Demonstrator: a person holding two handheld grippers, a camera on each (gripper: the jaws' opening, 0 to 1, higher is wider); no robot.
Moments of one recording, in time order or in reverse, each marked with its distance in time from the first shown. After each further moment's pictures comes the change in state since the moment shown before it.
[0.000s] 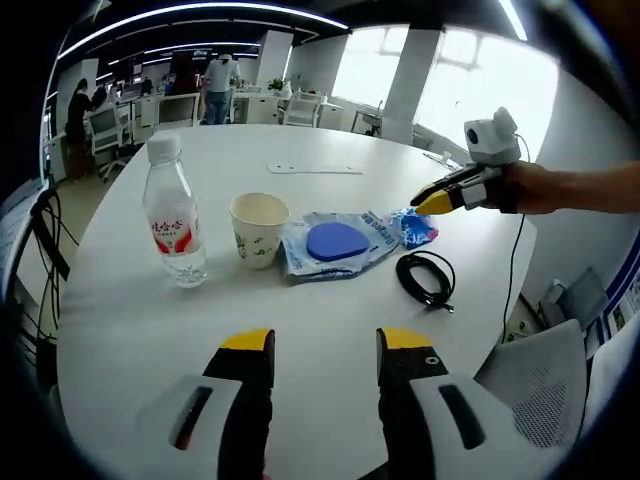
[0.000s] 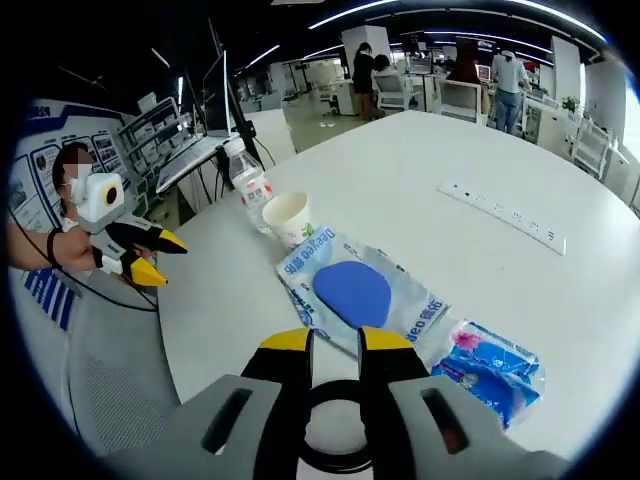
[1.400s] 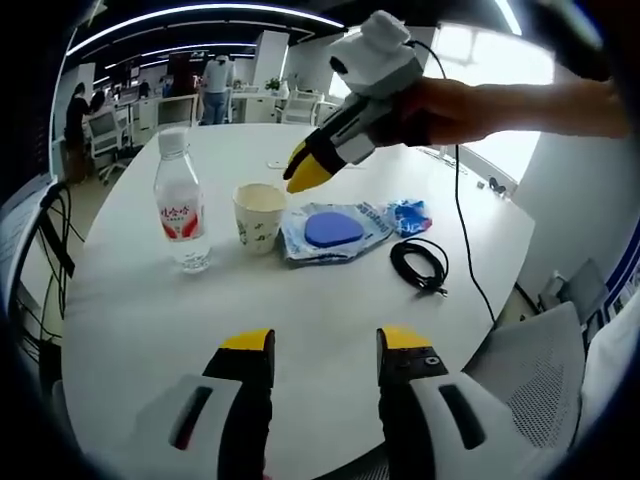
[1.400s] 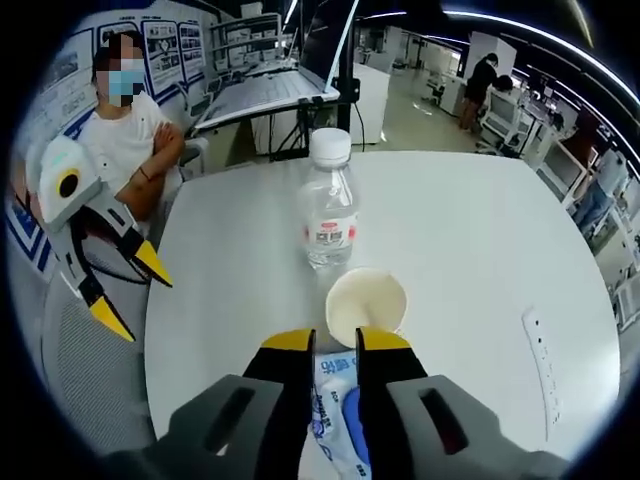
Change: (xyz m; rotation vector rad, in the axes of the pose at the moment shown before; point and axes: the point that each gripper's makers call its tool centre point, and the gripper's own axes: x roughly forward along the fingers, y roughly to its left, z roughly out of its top) left arm -0.015 -0.005 -0.015 0.018 0.003 -0.001; right arm 0.120 0.089 0.102 -0.511 0.171 0.173
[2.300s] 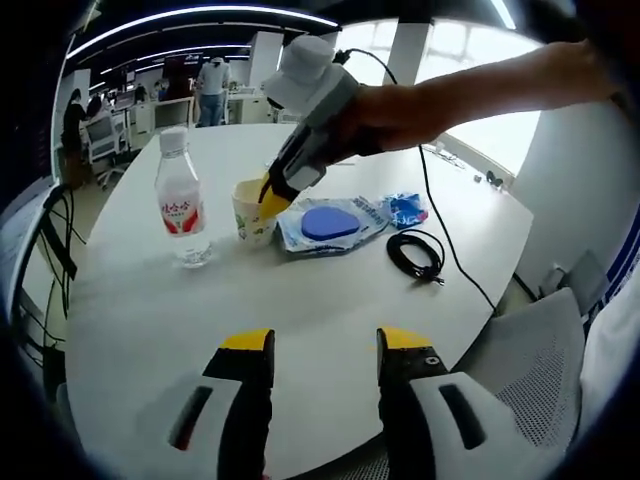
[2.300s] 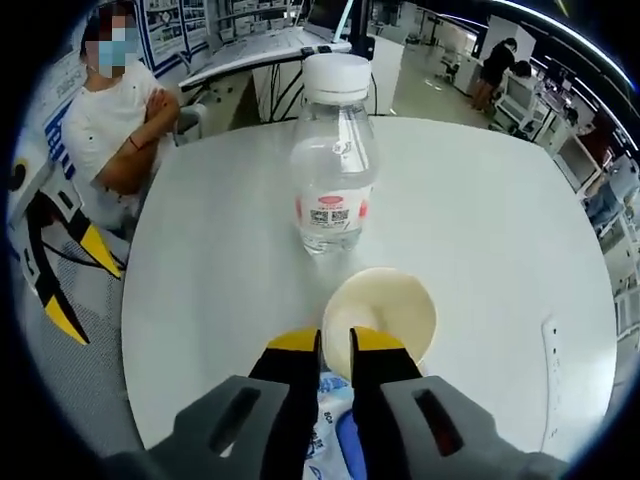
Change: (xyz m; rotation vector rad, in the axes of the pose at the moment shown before) left arm -0.005 -0.006 -0.013 0.033 0.008 -0.004; right arm 0.057 -0.002 -0.011 -0.037 0.137 0.021
